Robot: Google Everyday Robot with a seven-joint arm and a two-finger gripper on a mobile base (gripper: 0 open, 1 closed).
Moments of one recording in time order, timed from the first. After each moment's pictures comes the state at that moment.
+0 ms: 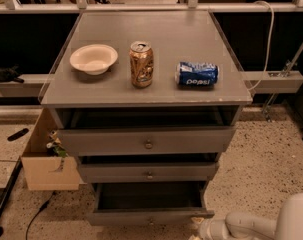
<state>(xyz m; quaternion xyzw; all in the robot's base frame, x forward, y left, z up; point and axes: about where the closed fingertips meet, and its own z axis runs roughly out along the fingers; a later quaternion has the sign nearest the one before) 0.405 -0.174 0.165 -0.40 0.84 0.27 0.23</state>
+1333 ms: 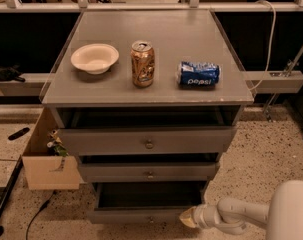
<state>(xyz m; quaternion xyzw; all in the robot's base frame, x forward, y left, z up) 0.464 -0.164 0.183 -0.42 0.84 0.22 0.25</state>
